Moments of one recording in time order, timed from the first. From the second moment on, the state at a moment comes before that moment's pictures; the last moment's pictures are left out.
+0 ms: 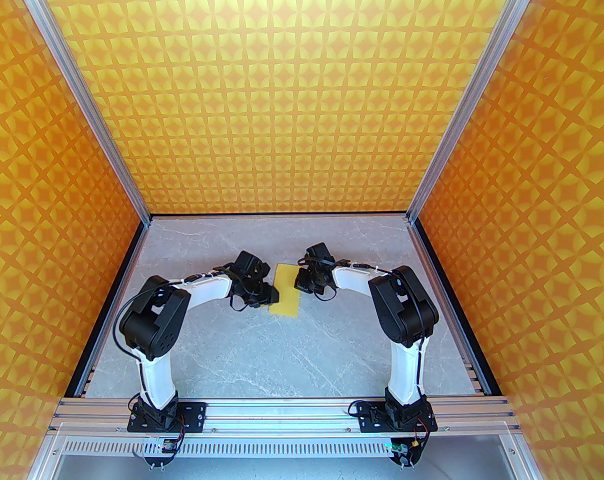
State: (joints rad) left arm -0.50 1.89 1.17 -0.33 0.54 -0.57; right arm 0.42 2.00 1.22 -0.28 -0.31 0.63
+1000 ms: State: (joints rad) left arm -0.42 1.94 1.31 -0.31 0.55 -0.58; right arm 0.42 2.09 1.38 -0.39 -0.36 0.51
